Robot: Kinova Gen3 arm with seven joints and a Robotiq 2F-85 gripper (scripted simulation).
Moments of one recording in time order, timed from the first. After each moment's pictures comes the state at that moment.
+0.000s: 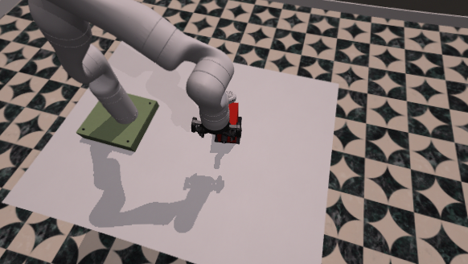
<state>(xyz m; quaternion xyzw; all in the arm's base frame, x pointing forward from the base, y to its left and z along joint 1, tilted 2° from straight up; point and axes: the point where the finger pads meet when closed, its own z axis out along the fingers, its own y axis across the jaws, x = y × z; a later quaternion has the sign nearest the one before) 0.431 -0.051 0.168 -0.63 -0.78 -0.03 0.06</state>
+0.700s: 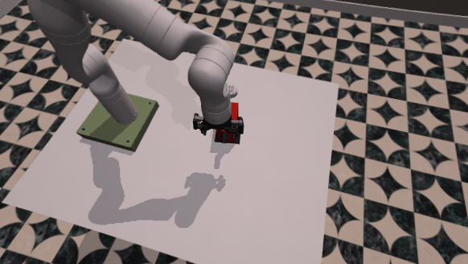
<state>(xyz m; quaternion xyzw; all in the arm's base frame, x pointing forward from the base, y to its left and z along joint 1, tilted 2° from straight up) 0.437 -0.044 0.176 -0.62 -0.78 -0.02 0.03</state>
